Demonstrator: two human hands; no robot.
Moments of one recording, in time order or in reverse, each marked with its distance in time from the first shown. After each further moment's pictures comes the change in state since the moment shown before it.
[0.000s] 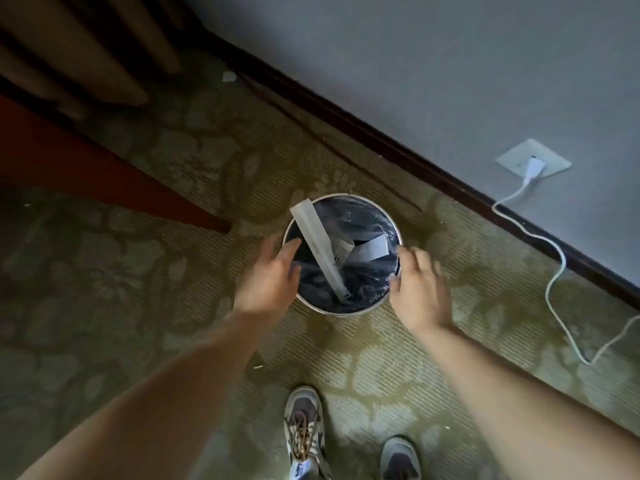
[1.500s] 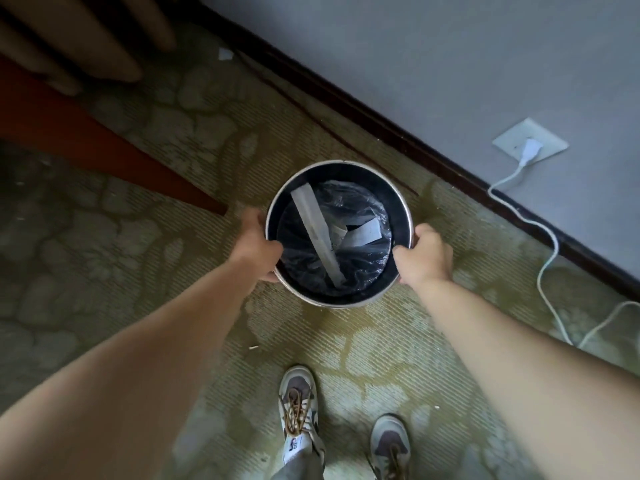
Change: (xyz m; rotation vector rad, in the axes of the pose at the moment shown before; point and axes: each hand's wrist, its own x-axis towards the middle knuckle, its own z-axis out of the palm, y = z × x) left_hand 0.006 0.017 -0.026 -0.727 -0.163 -0.591; right_hand 0.011 -0.007 -0.027 0.541 -0.084 0.479
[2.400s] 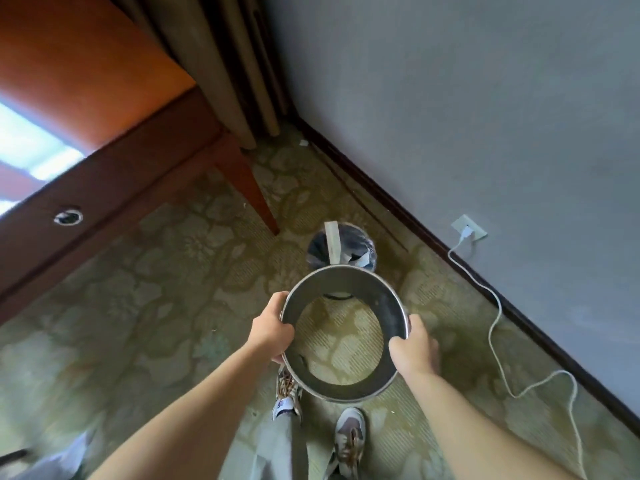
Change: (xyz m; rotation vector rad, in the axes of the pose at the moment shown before) left_hand -0.324 -0.037 -0.020 -0.011 0.066 -0.054; right_hand -0.241 0.036 -0.188 -0.157 -0.198 -0.053
